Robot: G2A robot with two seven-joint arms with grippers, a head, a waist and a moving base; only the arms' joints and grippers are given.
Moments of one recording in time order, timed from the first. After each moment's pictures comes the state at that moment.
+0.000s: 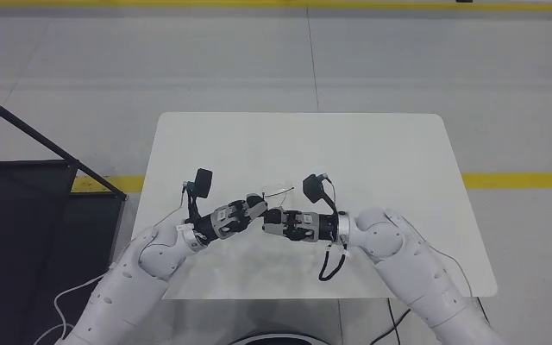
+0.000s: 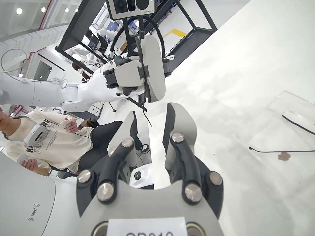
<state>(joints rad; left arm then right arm) 1.21 -1.03 -1.13 -1.52 0.29 -0.89 -0.22 -0.89 -1.17 0.85 -1.38 -0.08 -0.75 0.72</state>
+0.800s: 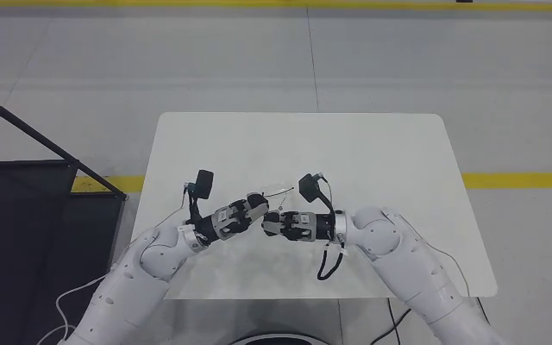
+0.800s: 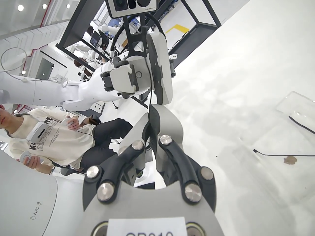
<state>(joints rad) 1.21 -1.04 -1.14 -1.52 0.29 -0.90 -0.24 -0.87 -1.18 0.83 -1.35 -0.06 -0.75 0.74</state>
